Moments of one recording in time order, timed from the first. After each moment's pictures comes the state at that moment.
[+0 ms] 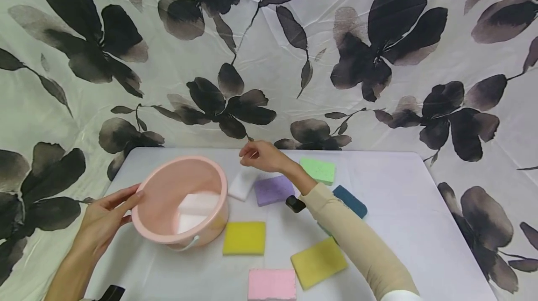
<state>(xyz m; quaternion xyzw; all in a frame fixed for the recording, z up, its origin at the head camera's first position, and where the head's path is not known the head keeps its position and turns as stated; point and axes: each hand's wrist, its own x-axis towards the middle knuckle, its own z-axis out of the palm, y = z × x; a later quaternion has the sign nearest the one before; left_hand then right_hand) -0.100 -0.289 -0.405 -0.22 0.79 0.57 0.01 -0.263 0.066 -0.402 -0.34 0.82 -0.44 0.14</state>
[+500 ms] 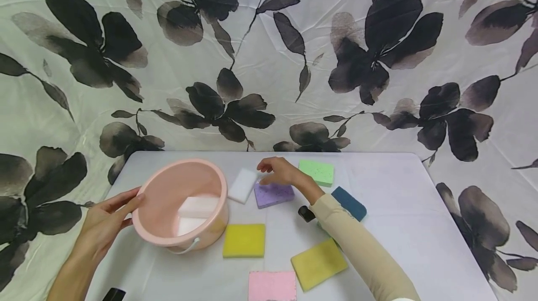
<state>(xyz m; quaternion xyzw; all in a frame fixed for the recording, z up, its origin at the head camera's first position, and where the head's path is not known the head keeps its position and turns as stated) -0.100 -0.286 -0.403 -0.24 0.78 0.57 0.01 -0.265 0.101 -0.447 -0.32 0.85 -0.37 0.17</state>
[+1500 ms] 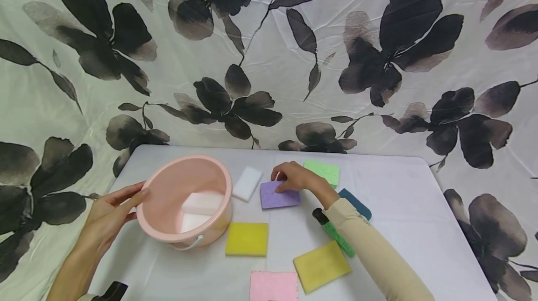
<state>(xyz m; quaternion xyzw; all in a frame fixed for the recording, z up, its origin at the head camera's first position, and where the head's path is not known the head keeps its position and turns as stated) -0.098 -0.288 -0.404 -0.22 0.79 0.57 0.01 -0.263 0.124 -0.450 -0.38 0.86 -0.28 0.20</state>
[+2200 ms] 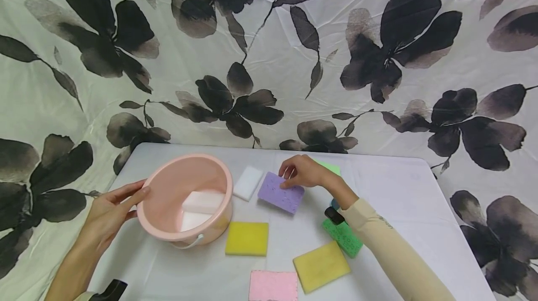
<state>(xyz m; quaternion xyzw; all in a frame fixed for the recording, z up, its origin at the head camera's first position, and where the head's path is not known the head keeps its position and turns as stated) -0.098 -0.291 -0.402 -0.22 0.80 0.56 0.01 -0.250 0.144 -0.418 -0.37 0.85 -0.33 0.18</state>
